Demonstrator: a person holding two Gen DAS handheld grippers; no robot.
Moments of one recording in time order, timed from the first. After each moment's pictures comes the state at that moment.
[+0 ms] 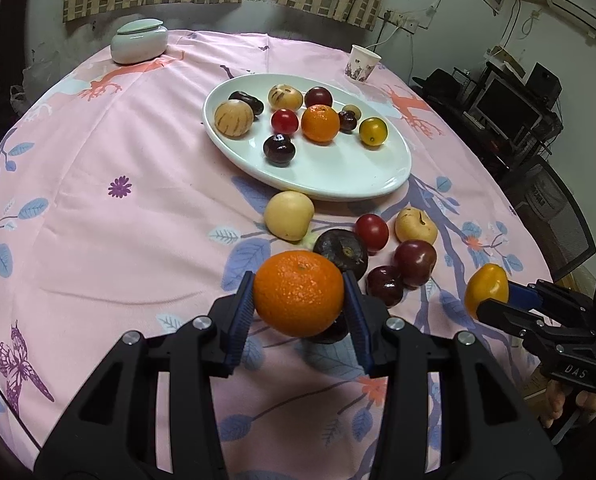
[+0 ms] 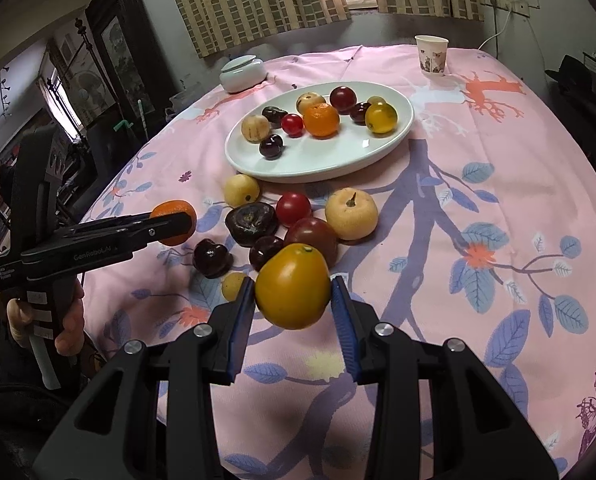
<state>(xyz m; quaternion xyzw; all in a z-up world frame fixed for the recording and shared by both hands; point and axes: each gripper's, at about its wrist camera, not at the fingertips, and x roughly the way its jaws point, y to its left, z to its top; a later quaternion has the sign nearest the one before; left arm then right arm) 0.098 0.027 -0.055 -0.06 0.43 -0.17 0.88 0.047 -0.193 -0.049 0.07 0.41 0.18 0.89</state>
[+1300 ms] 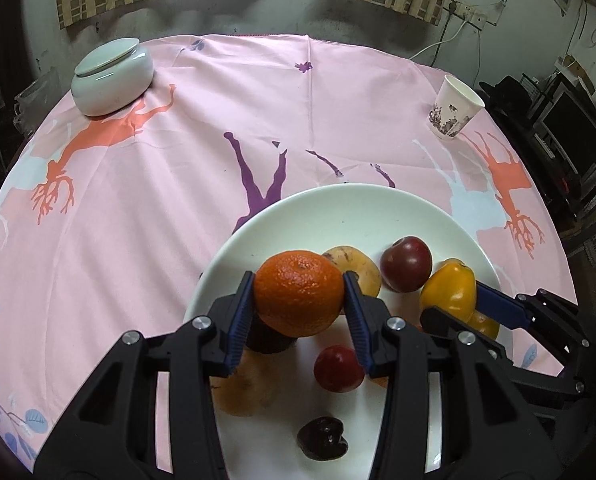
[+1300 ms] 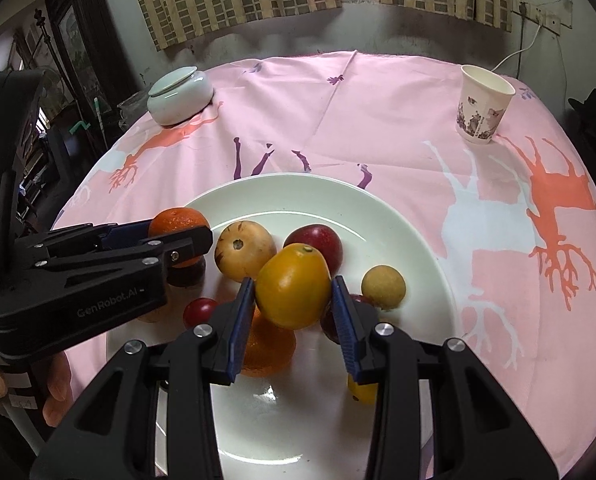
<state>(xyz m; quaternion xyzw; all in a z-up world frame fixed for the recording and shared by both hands) 0.358 -0.017 -0.041 -0.03 0.48 -0.09 0.87 0.322 -0.165 -0.039 0.03 0.45 0.14 0.88</state>
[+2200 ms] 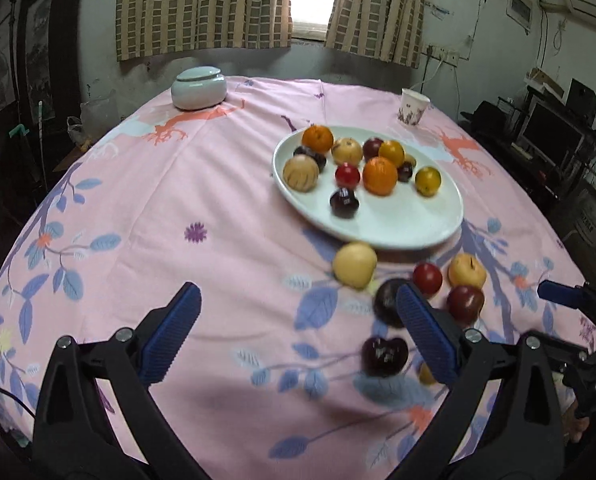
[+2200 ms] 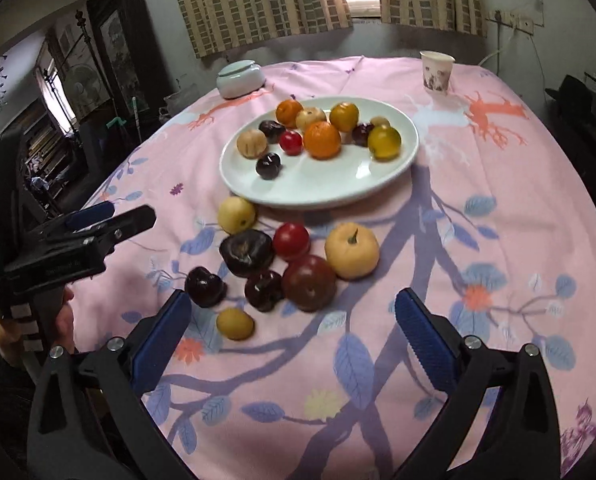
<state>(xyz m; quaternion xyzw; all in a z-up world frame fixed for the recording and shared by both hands) 0.087 0.036 -0.038 -0.02 0.37 -0.07 0.92 0.069 -0.182 -0.043 0.05 0.41 0.15 0.90</state>
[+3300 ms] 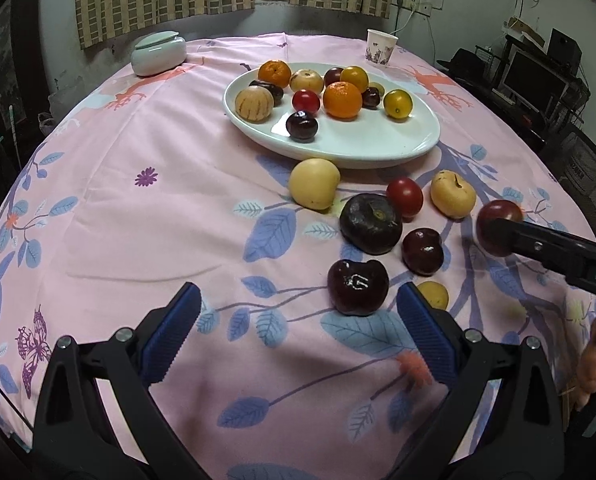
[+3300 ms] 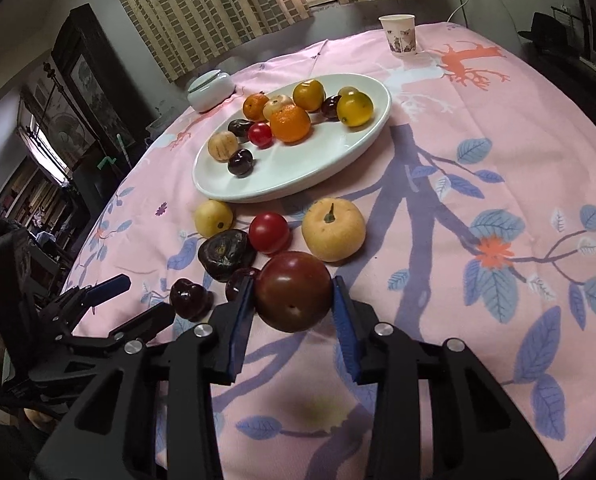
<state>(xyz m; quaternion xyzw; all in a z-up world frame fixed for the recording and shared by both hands) 0.081 0.010 -0.077 0.02 0.43 -0.10 0.90 0.074 -0.203 -0.069 0.15 0.41 0.14 0.89</state>
